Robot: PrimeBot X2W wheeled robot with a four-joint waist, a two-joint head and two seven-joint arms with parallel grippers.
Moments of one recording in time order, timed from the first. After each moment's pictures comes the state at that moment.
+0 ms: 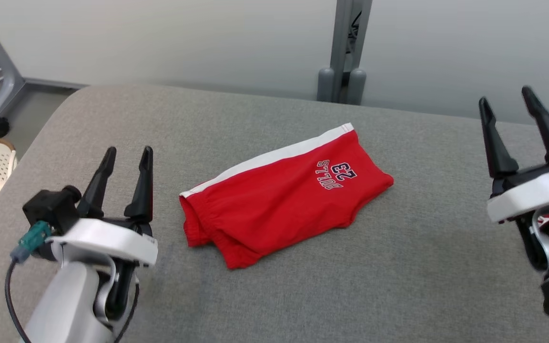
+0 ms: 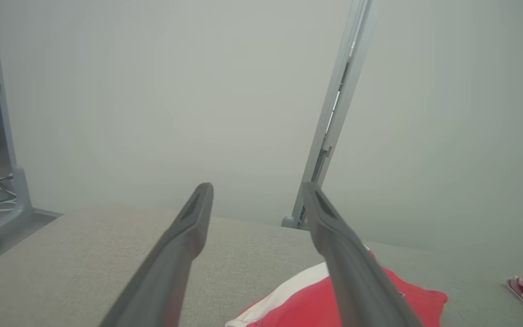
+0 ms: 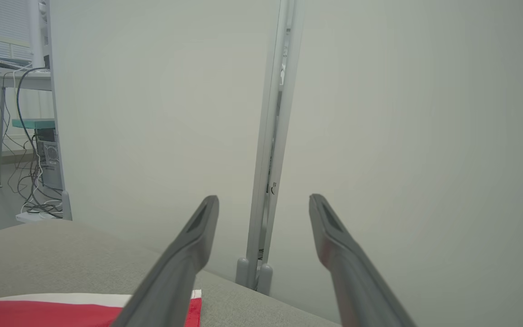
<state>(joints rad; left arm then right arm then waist) -0.40 0.25 -0.30 0.40 -0.64 -0.03 -0.26 -0.54 -0.34 0.20 0.42 0.28 0.13 -0.26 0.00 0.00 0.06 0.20</state>
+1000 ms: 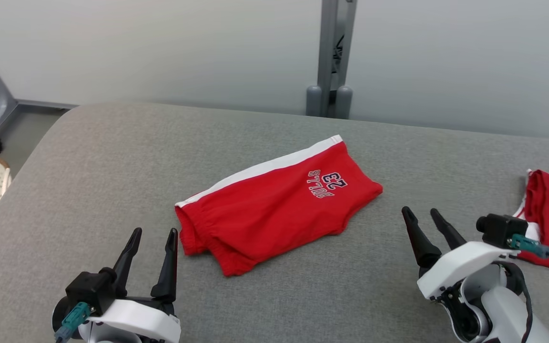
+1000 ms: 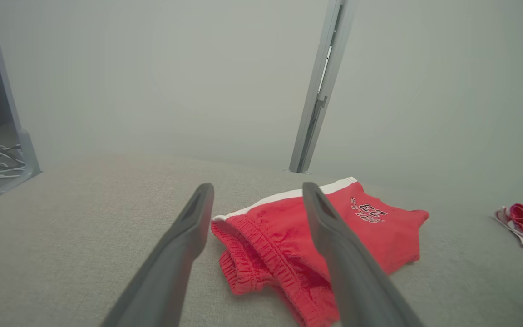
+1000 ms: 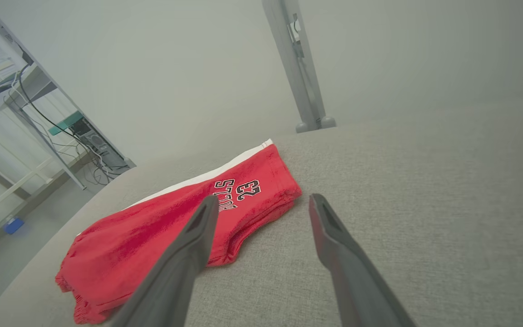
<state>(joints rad) -0.07 0.05 -0.07 0.31 -0.27 -0.12 -0.26 -0.33 -0.12 0.26 0.57 0.59 0.13 -0.14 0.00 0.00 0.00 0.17</state>
